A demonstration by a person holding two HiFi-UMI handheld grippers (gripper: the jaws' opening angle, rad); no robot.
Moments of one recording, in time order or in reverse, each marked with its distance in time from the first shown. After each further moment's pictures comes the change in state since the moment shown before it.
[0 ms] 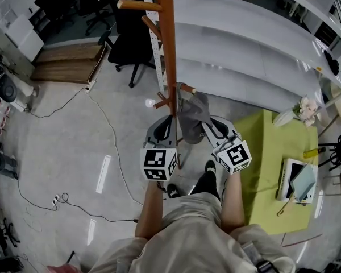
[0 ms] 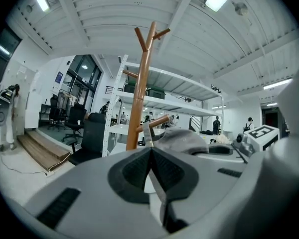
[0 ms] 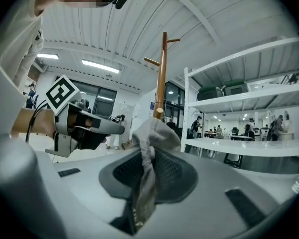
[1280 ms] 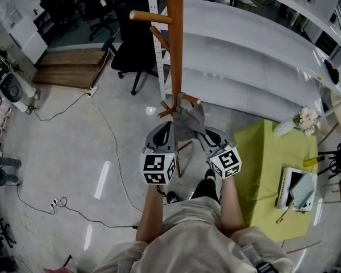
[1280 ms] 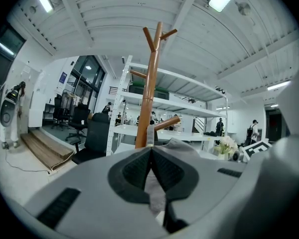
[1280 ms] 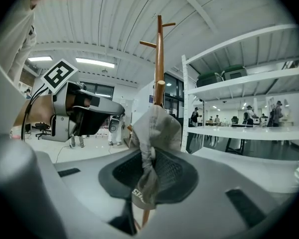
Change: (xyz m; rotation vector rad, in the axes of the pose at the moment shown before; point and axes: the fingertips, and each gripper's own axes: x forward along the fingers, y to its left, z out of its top) left arm 0.001 0.021 0.001 -0.017 -0.010 0.037; right arm 0.027 0.010 -0.047 0.067 0.079 0.007
